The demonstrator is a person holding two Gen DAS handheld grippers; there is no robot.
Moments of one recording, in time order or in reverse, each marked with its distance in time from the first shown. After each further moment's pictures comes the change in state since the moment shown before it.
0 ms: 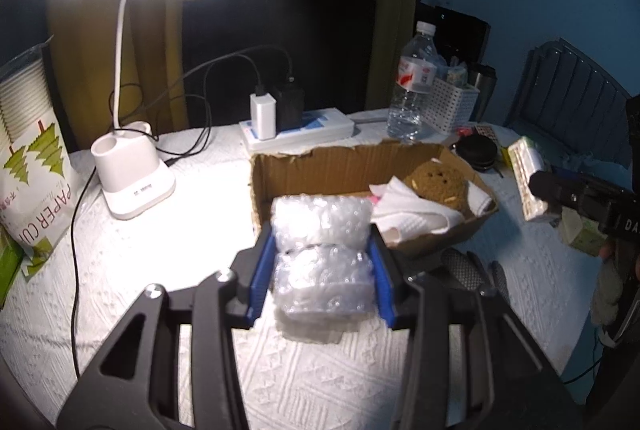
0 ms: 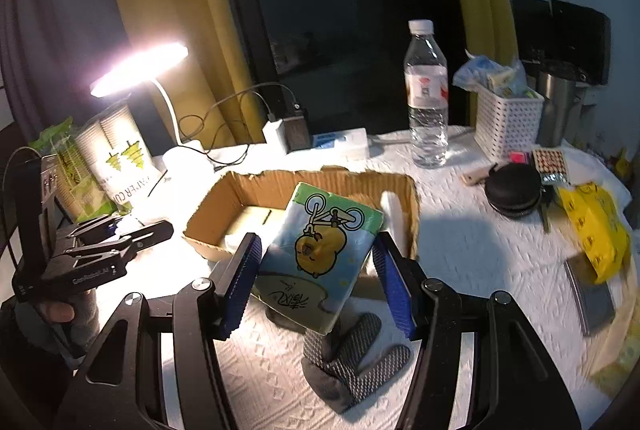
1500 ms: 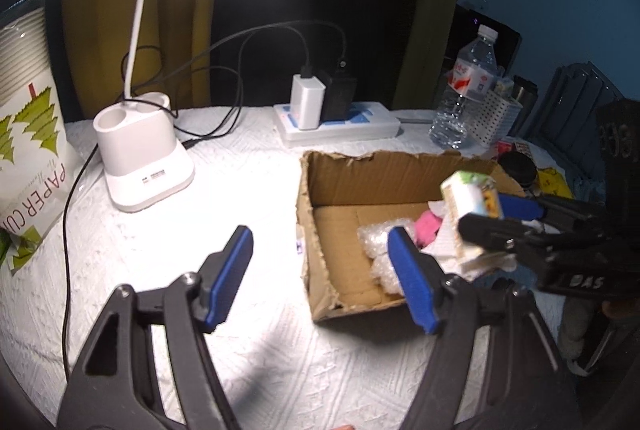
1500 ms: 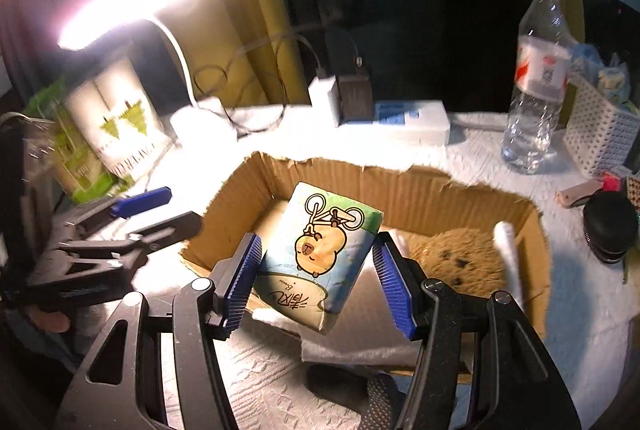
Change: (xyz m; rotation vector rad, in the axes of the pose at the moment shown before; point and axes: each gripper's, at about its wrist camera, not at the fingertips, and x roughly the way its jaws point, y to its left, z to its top) left arm 0.043 0.050 0.010 -0.117 0.053 0.031; right arm 0.128 0.043 0.022 -0.090 0.199 0.092
